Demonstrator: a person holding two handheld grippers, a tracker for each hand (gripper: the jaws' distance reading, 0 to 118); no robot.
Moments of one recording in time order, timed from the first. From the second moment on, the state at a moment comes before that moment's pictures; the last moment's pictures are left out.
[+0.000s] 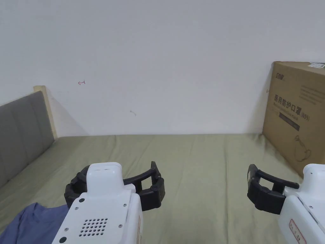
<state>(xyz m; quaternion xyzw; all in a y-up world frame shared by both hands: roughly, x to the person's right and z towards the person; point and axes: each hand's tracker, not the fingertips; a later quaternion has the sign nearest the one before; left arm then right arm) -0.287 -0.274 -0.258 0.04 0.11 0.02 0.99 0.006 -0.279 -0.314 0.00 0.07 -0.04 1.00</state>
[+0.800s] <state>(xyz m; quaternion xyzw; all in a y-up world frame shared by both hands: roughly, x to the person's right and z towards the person) -0.281 -0.275 -0.264 0.01 0.10 0.03 0.99 0.002 -0.275 -0.303 0.01 0.08 -0.02 1.00</state>
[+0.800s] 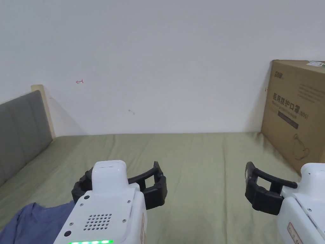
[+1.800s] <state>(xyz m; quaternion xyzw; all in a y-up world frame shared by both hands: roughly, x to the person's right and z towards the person) -0.352 -0.281 -0.223 -0.02 0.18 0.01 0.98 -0.030 -0.297 -0.321 -0.07 0.13 -0.07 0.99</state>
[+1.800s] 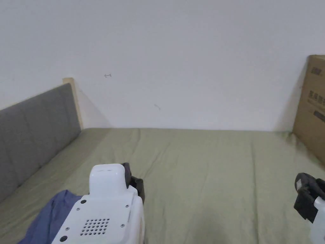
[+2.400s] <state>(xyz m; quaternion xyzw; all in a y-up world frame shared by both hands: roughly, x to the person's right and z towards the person) -0.490 -0.287 -0.145 -0.08 0.28 0.08 0.95 -0.171 -0.291 -0.315 -0.13 0.33 -0.07 0.93</state>
